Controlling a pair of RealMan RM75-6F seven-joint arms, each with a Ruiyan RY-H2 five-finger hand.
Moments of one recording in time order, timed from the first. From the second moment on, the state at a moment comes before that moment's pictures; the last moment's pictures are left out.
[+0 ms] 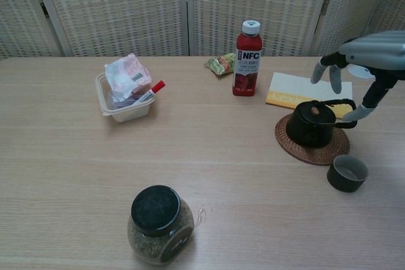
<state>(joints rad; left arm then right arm) 0.03 -1.29 0.01 -1.44 1.58 1.61 -0.01 0.76 -1.22 -0.02 -1.70 -1.00 0.99 -0.49</state>
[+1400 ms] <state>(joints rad) 0.03 -1.29 0.02 -1.45 1.59 1.61 0.01 0.74 -1.35 0.01 -1.34 -0.94 0.81 -0.54</state>
